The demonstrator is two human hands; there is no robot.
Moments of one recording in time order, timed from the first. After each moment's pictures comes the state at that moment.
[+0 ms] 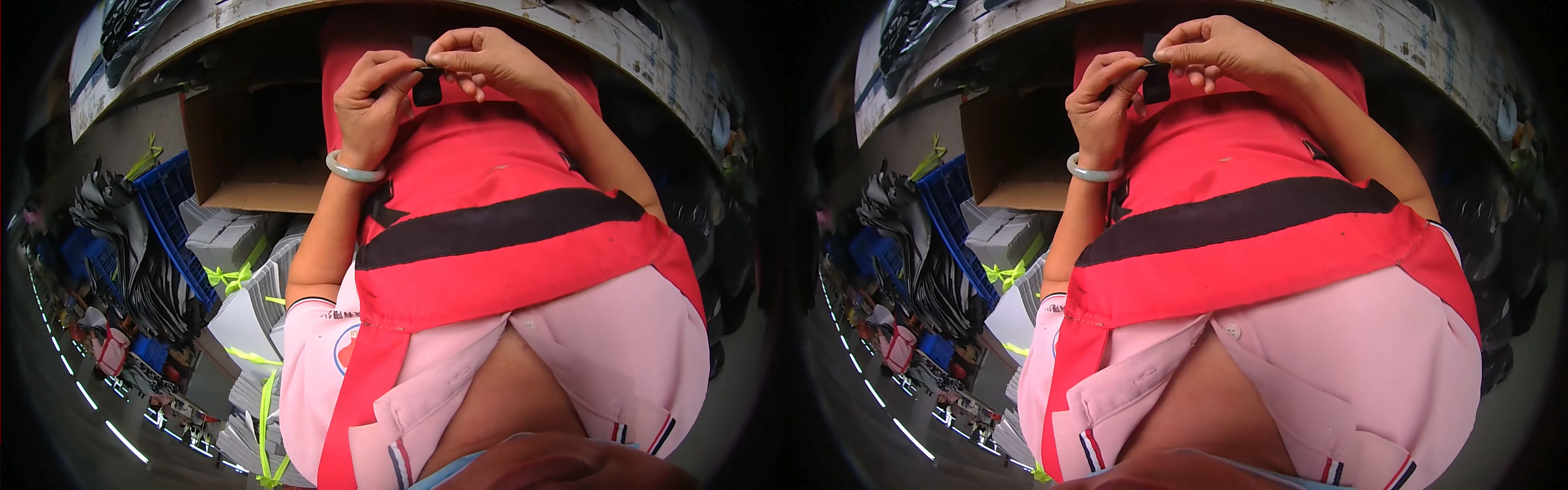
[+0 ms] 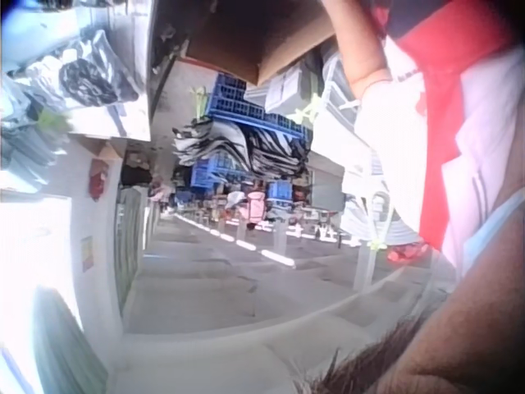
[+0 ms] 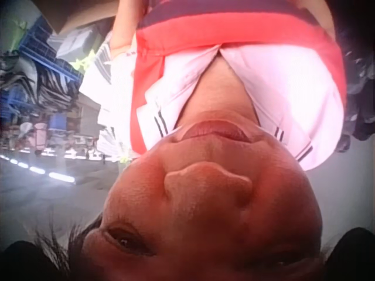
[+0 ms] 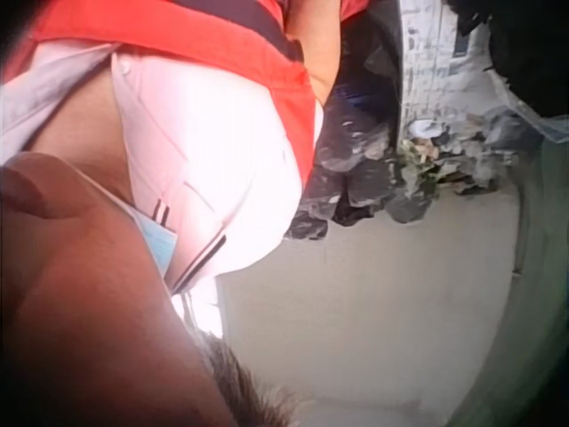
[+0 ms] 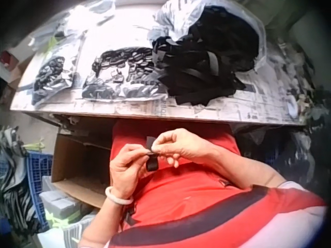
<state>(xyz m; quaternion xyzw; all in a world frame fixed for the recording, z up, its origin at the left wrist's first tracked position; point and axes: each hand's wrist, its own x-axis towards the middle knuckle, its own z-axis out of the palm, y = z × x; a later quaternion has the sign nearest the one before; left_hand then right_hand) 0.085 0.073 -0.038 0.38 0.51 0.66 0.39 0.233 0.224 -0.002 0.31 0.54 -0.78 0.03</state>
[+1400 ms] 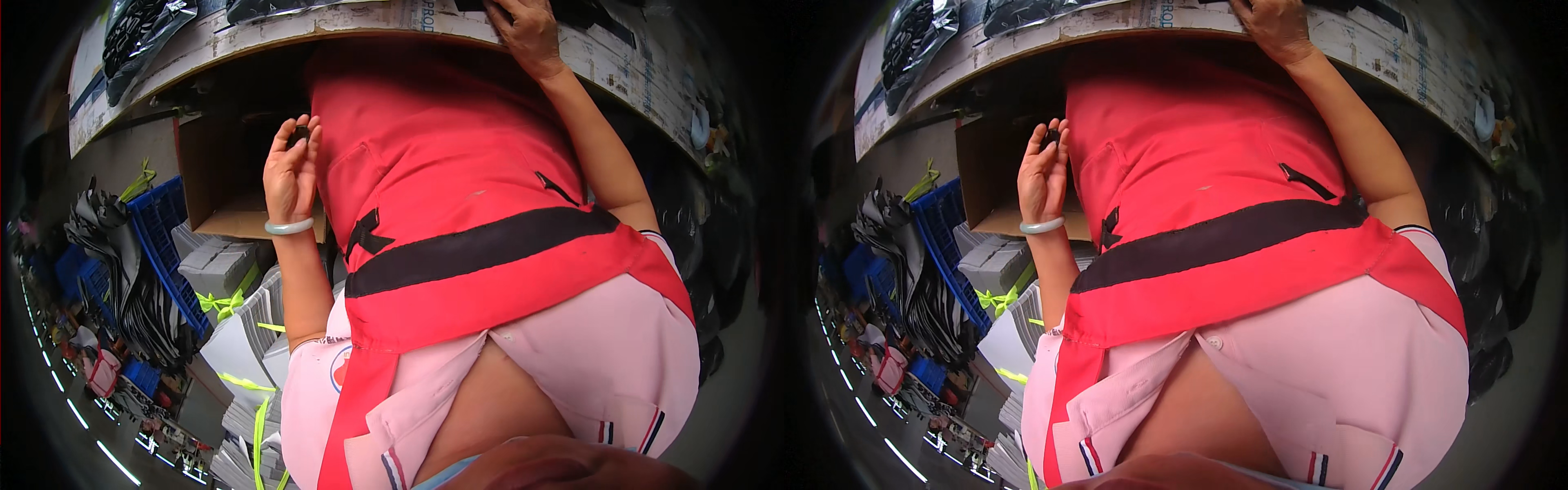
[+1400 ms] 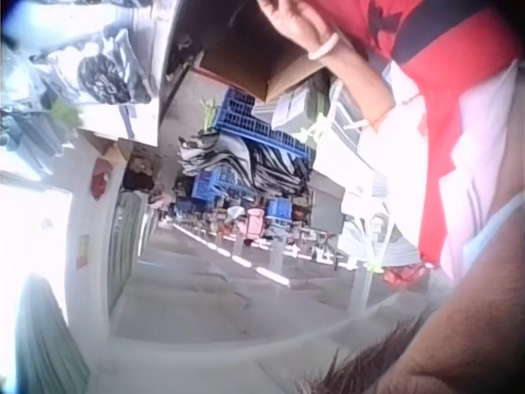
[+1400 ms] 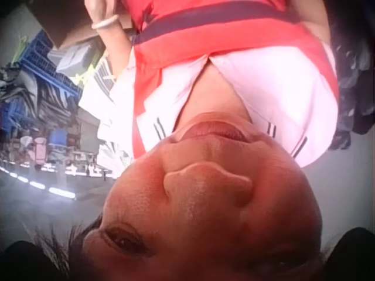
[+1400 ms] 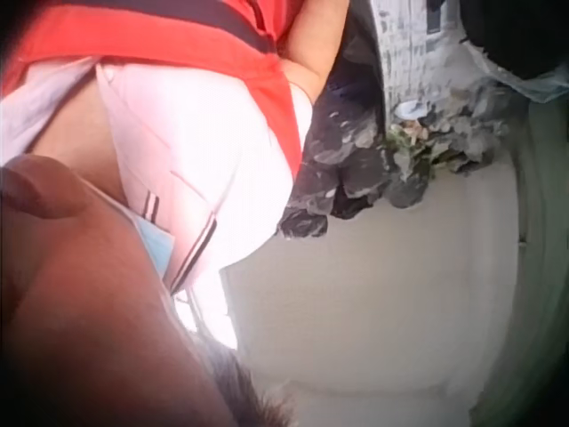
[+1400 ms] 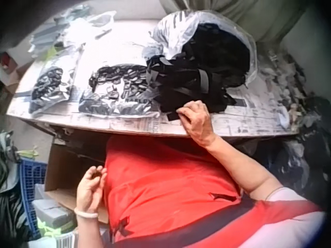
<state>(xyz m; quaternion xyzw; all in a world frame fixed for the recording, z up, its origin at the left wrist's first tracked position) 0.013 0.003 -0.061 -0.03 0.40 0.75 0.53 0.255 0.305 -0.007 0.26 0.90 0.01 -0.34</state>
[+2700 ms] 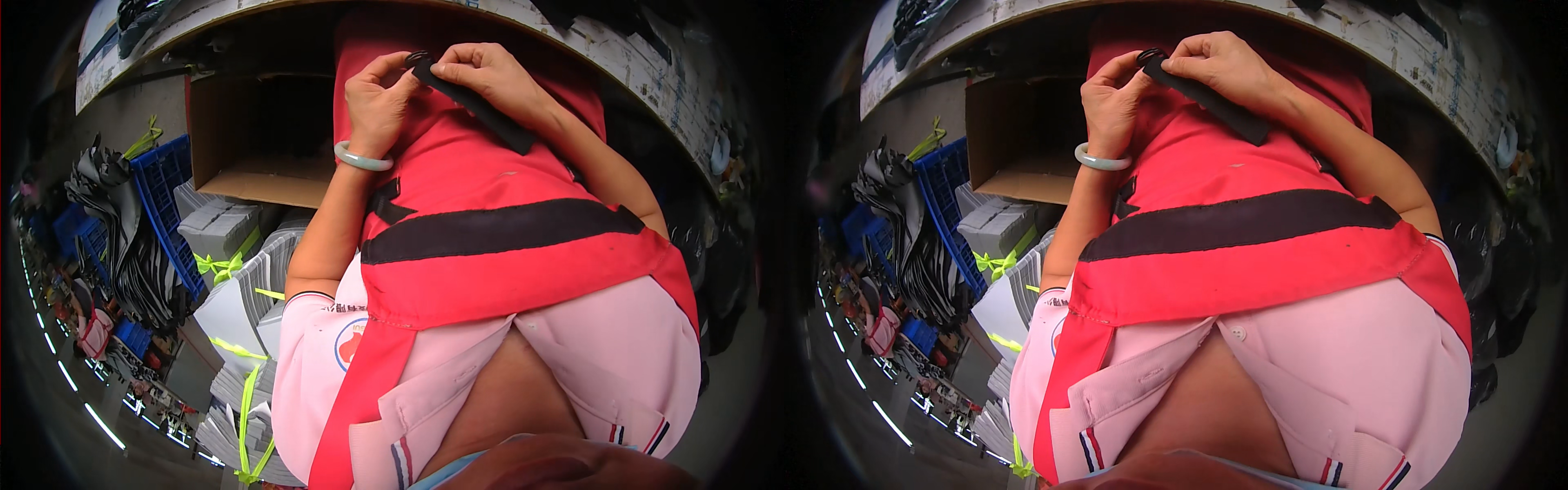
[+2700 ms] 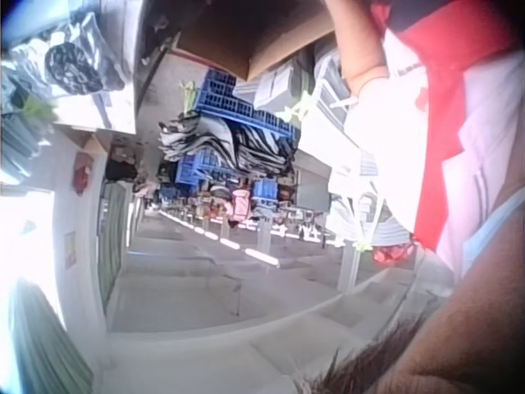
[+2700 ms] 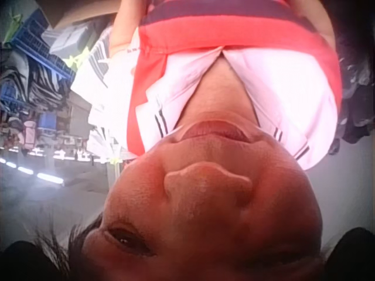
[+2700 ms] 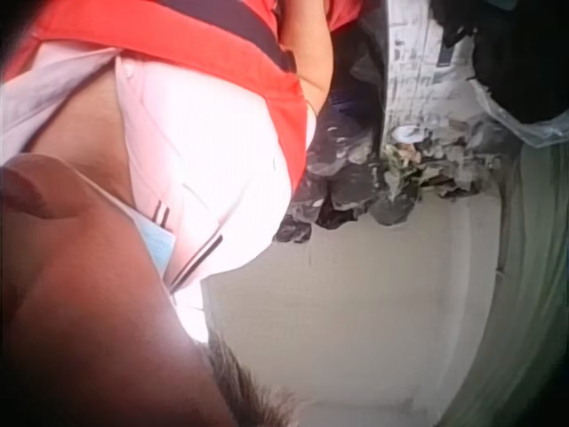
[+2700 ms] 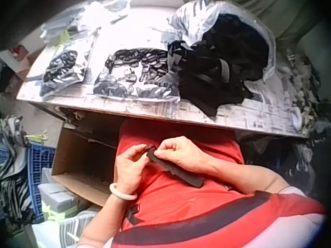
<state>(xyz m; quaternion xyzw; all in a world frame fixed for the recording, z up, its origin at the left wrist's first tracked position) 0.083 0.073 -0.046 0.22 0.57 0.65 0.45 0.218 0.201 0.008 0.33 0.63 -0.70 0.03</state>
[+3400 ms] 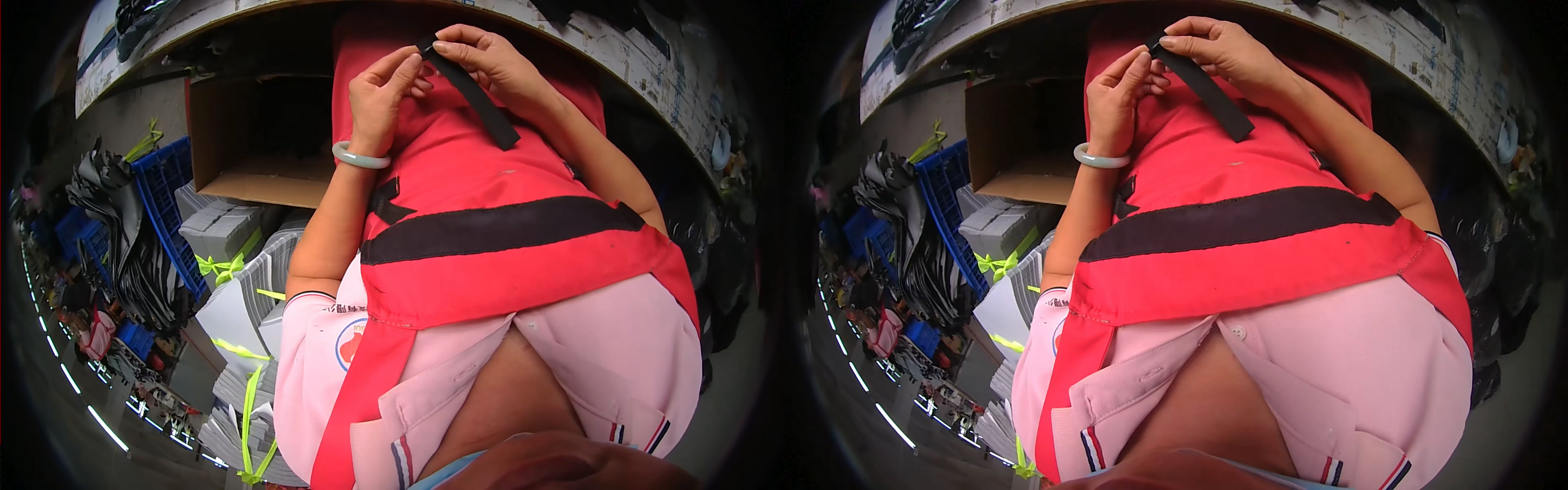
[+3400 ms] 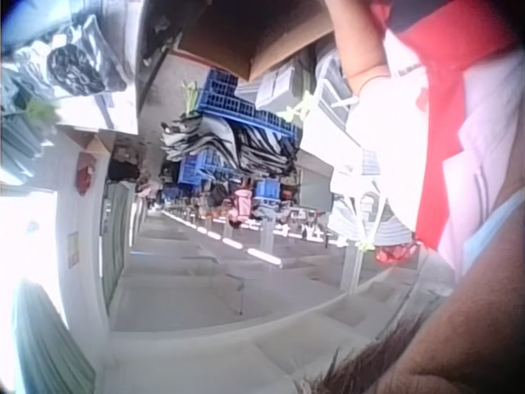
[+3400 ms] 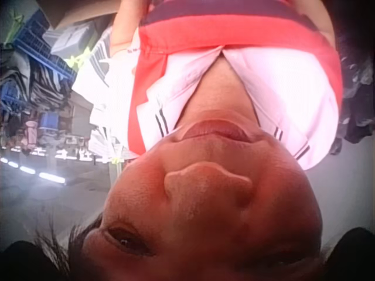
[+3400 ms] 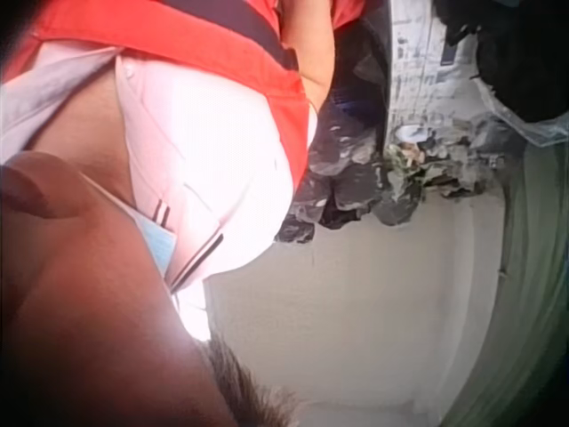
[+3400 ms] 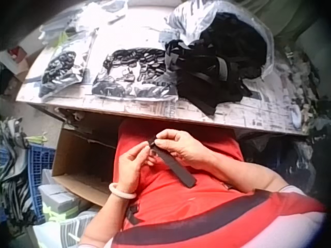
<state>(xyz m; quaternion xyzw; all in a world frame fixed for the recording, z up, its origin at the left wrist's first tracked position) 0.084 0.074 -0.049 0.16 0.51 0.66 0.52 0.220 0.209 -0.017 0.32 0.45 -0.84 -0.04</state>
